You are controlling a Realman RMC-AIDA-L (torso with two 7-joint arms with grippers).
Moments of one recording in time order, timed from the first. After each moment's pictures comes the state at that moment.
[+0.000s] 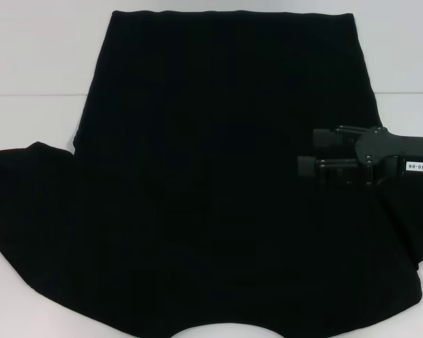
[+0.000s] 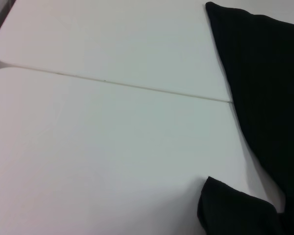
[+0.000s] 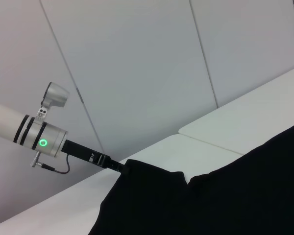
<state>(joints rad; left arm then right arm) -0.57 -2.06 0.40 0.92 2.62 1.08 -2.22 0.64 2.03 -0.63 -0.69 -2.00 -1.60 1.59</state>
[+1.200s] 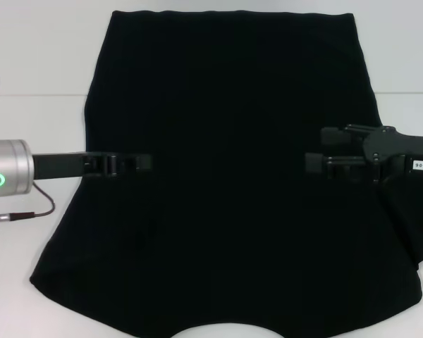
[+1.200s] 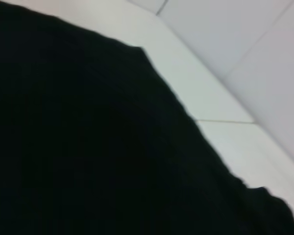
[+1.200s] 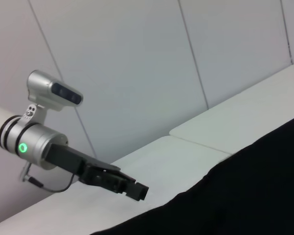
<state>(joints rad) -0.62 -2.13 0.55 0.87 2.24 1.45 -2.07 0.63 2.02 -0.61 -0.69 -2.00 -1.59 1.59</state>
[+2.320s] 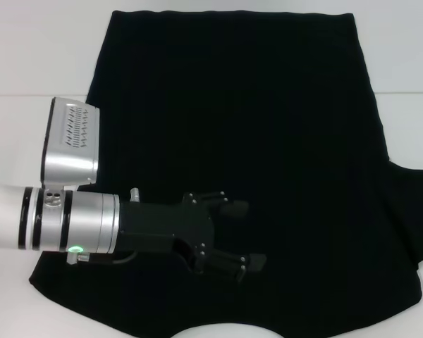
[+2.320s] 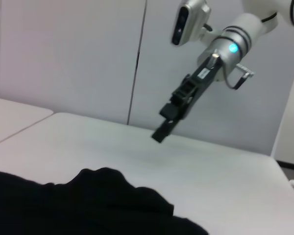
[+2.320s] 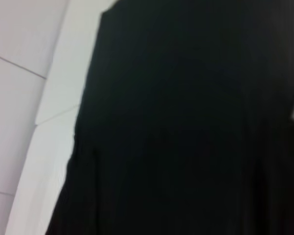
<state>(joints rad) -0.63 -2.17 0.81 0.65 2.03 1.58 -1.30 0.55 1.76 -0.52 -0.70 -2.25 -1.70 2.45</state>
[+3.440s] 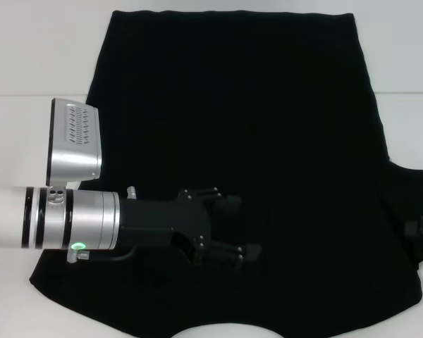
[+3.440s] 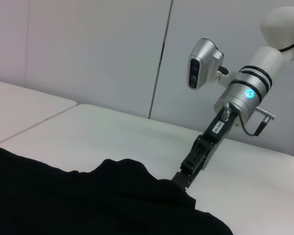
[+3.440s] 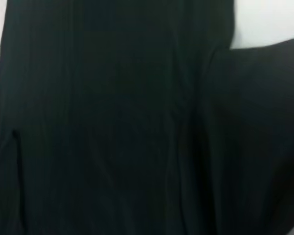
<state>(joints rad) -0.63 -2.17 0.81 0.63 2.02 1.51 -1.32 0.56 1.84 -0.61 -0.52 -2.35 -1.42 2.45</state>
